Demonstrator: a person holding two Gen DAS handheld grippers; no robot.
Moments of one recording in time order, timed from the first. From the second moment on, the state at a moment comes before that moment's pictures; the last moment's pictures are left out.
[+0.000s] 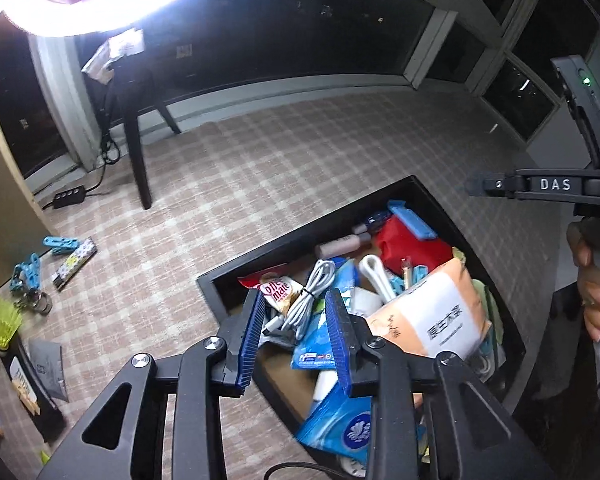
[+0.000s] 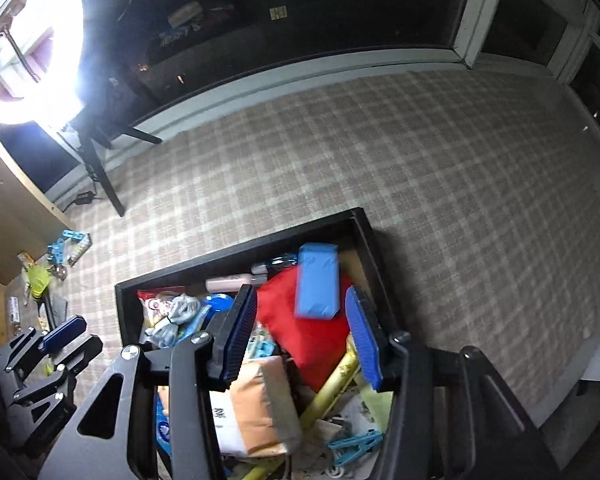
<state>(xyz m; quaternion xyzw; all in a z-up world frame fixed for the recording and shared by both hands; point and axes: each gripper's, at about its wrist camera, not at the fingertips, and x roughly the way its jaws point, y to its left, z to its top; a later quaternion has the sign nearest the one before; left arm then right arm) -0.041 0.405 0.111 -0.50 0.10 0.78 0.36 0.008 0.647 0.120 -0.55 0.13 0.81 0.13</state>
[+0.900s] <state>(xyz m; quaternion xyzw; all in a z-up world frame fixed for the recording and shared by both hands) -0.102 0.158 0.065 -0.56 0.02 0.83 0.10 -0.074 0.428 0.097 -0.55 0.02 0.83 -0.09</state>
